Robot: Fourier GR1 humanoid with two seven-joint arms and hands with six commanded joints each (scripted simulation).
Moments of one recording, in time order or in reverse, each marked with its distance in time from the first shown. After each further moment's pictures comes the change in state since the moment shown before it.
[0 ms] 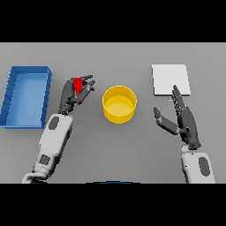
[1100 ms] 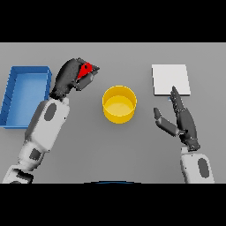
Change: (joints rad) left arm -0.076 0.169 -0.238 -0.289 -0.355 -0.105 0.312; right arm 0.016 0.005 0.010 -0.019 0.002 0.005 0.007
